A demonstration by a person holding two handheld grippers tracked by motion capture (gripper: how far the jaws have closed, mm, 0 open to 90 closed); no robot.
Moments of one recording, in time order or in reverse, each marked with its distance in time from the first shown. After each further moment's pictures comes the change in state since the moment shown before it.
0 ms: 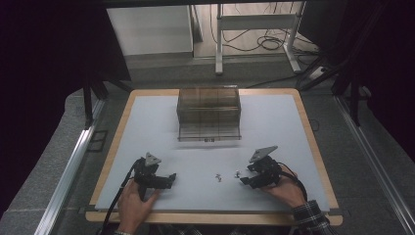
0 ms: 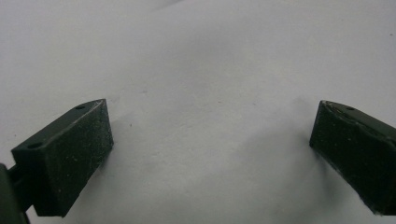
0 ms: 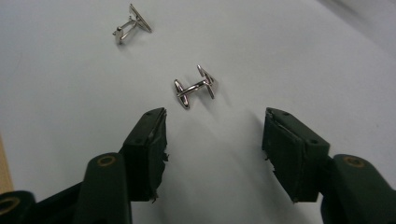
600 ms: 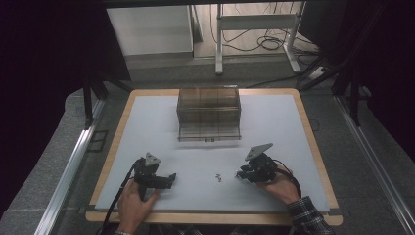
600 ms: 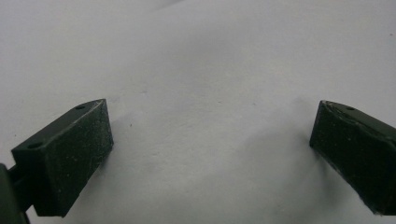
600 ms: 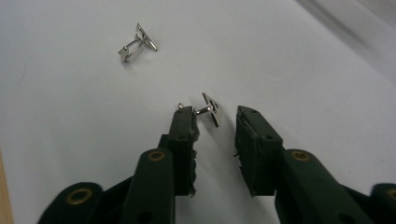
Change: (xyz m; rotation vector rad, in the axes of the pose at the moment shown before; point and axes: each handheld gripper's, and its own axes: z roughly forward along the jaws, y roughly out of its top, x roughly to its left) left arm 0.000 0.000 0.000 0.000 0.000 0.000; right arm 0.000 0.012 0.006 -0.016 0.014 -0.039
